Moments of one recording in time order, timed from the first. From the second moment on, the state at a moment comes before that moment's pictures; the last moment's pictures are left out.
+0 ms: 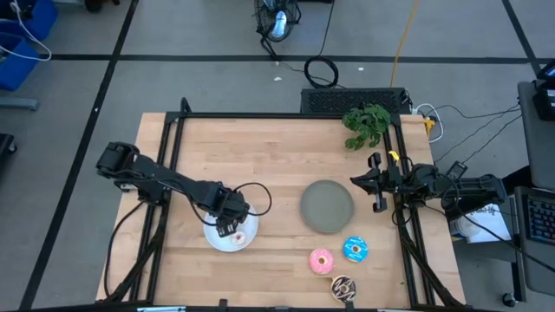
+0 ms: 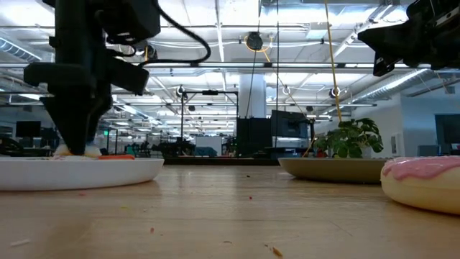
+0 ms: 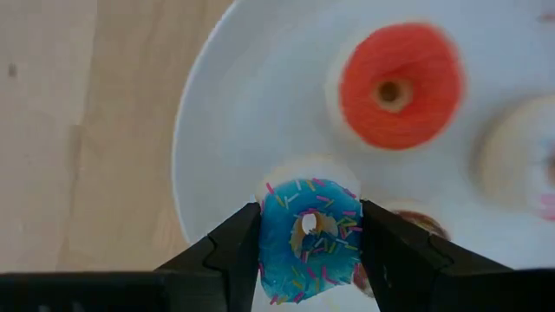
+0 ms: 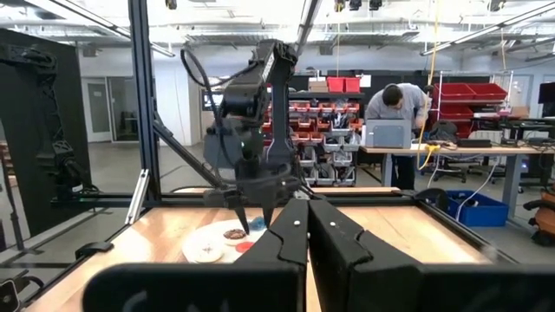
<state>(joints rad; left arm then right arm) -0.26 1.60 0.96 -0.90 -0.07 -0.60 0.00 0.08 0.01 0.27 0.00 0.01</state>
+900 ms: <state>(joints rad) -0.26 1.60 0.90 -0.84 -0.11 -0.63 0.00 0.08 0.02 0.27 0.00 0.01</state>
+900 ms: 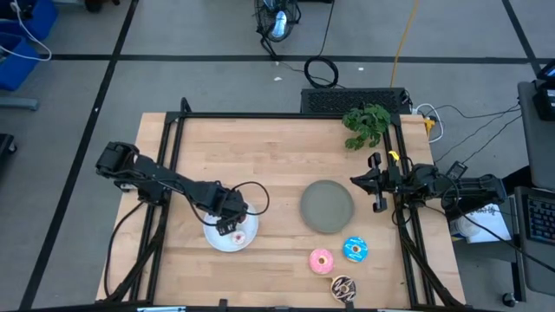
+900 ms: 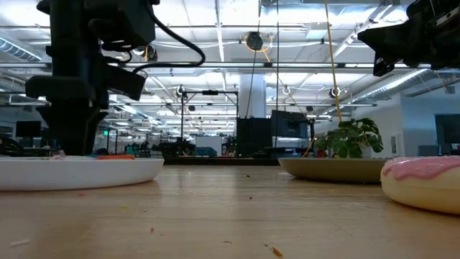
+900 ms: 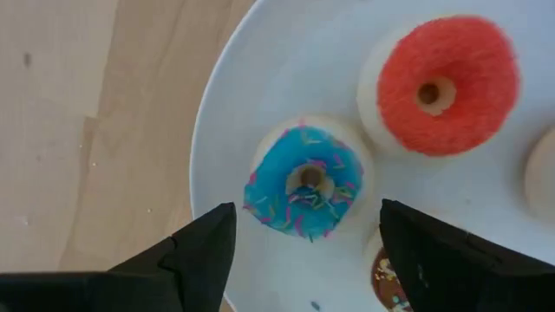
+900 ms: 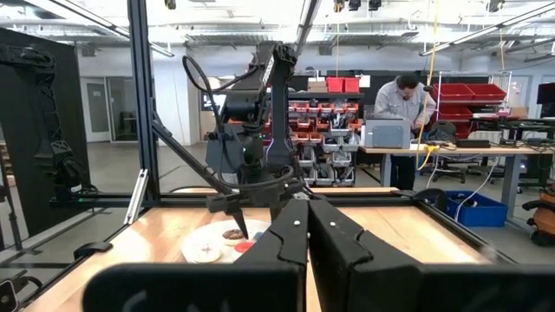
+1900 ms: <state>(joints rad) -0.29 1.60 1.29 -1.21 -0.12 -0.53 0.00 0.08 0.01 0.27 0.00 0.01</state>
